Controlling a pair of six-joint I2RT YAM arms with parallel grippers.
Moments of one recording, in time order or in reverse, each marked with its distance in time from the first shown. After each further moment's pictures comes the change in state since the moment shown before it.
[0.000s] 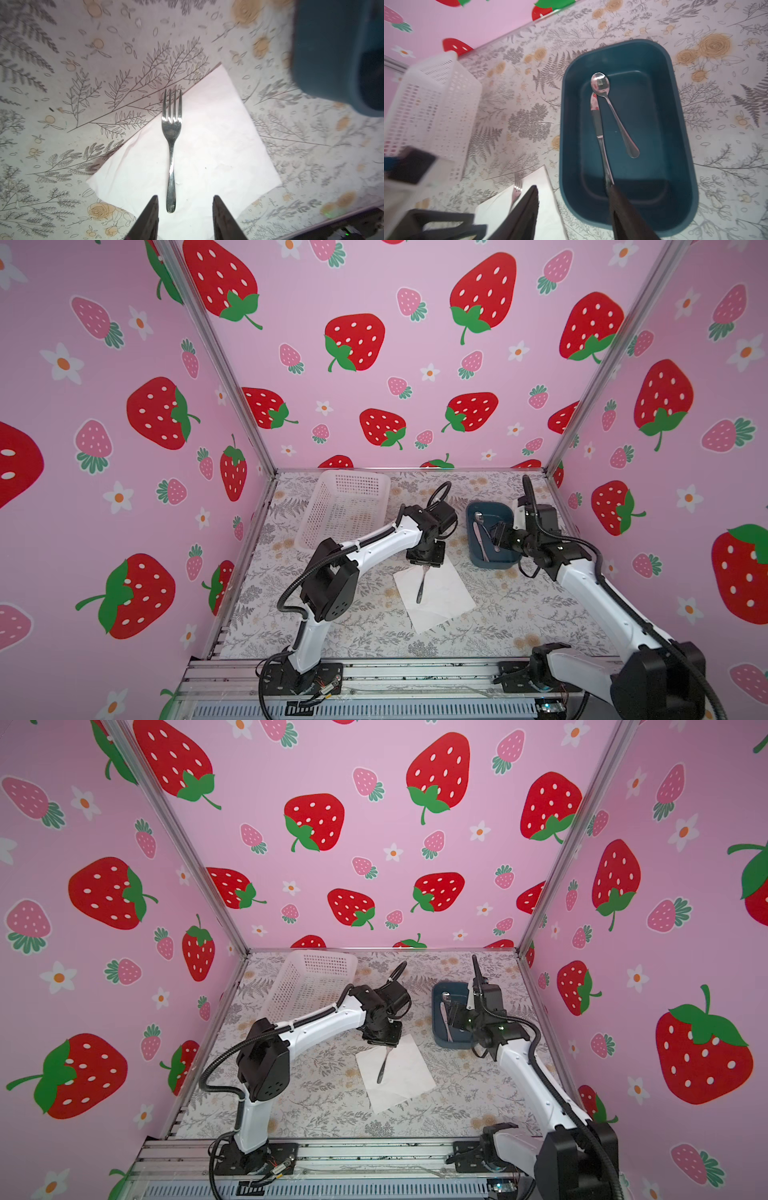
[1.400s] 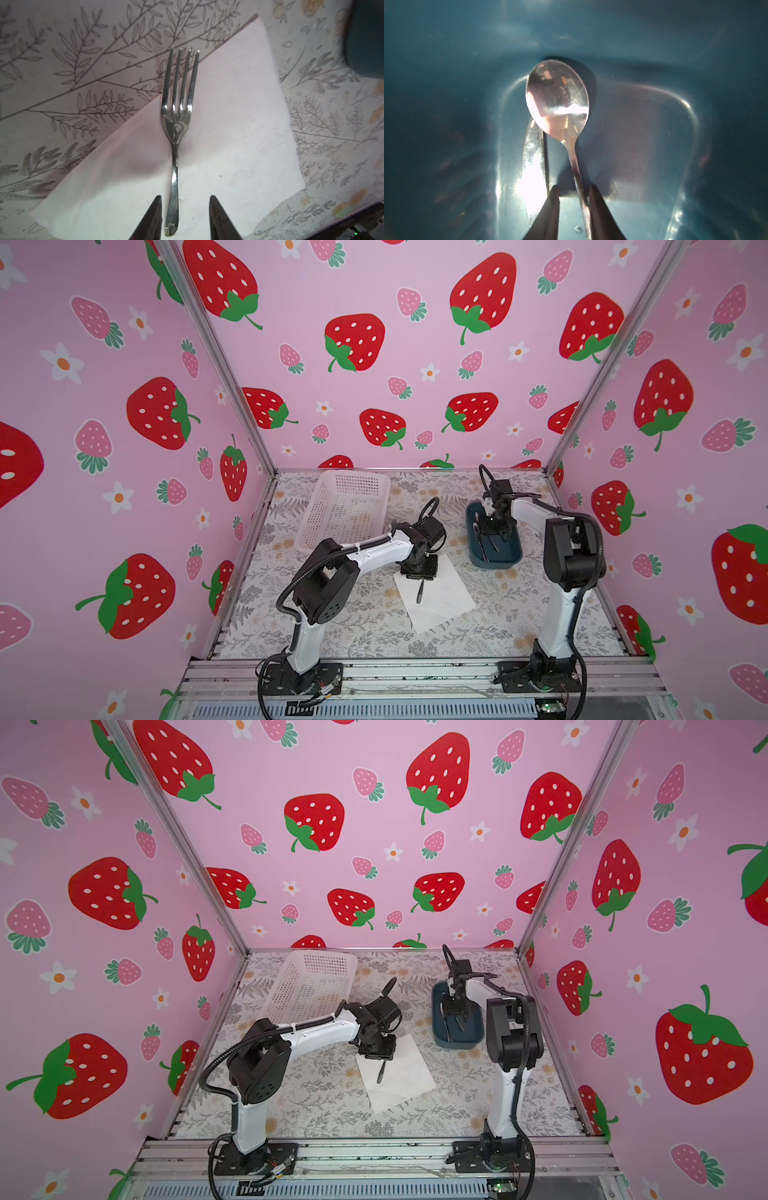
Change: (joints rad) left arm 0.021 -0.005 -0.284 0.249 0.113 -0.021; right arm -0.043 0.826 0.550 -0.205 0.050 -0.338
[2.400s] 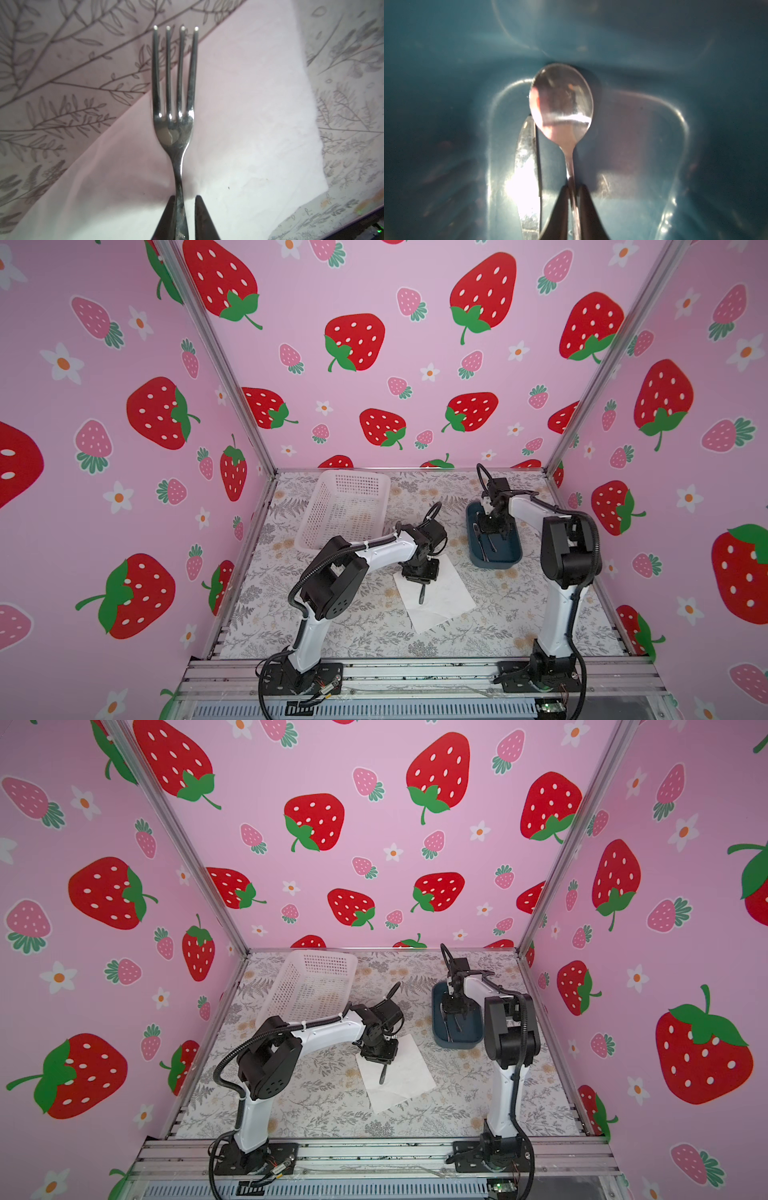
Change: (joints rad) left arm -0.002 0.052 0.013 0.000 0.031 0.082; right arm 0.013 0.043 0.070 -0.048 0.055 -0.019
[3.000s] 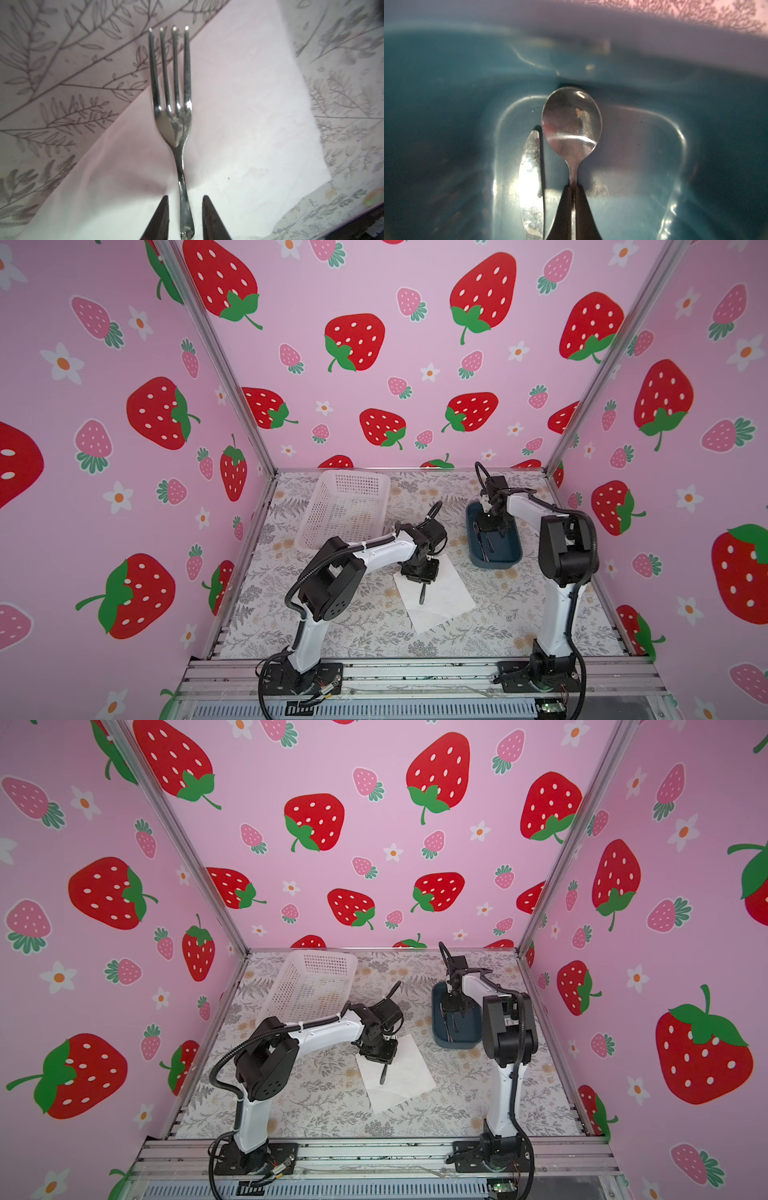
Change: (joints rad) left arm -0.003 -0.052 -0.002 -0.019 -0.021 0.045; right arm 0.006 -0.007 0.011 -0.012 0.013 0.020
